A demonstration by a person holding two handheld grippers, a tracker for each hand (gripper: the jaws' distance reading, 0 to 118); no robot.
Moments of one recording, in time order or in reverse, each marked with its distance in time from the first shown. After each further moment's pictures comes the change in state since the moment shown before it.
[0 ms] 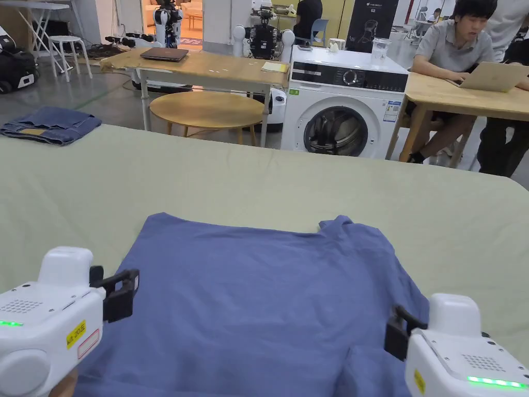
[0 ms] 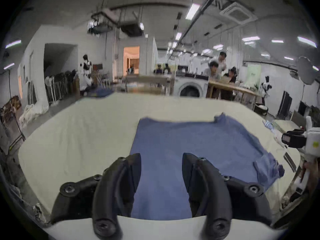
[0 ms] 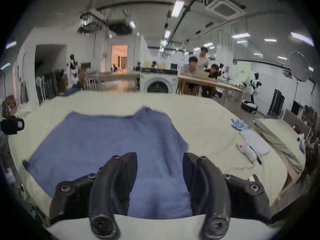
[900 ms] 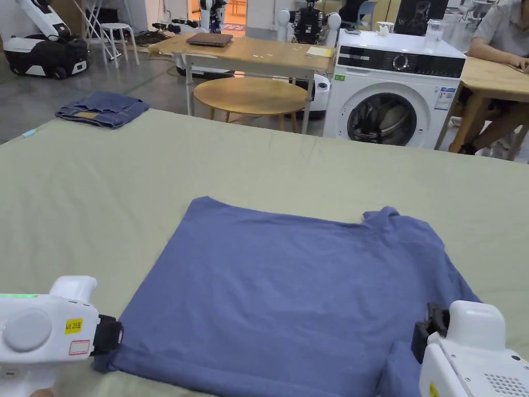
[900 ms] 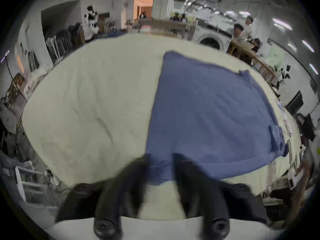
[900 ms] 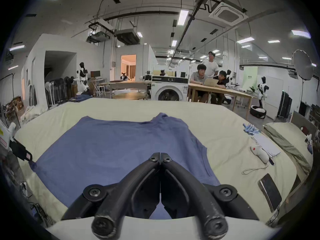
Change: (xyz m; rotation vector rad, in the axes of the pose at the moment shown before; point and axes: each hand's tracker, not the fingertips) left arm -0.093 -0.054 -0.020 -0.652 0.099 0.145; right arm -0.027 -0.024 0.003 0.030 0.065 0.017
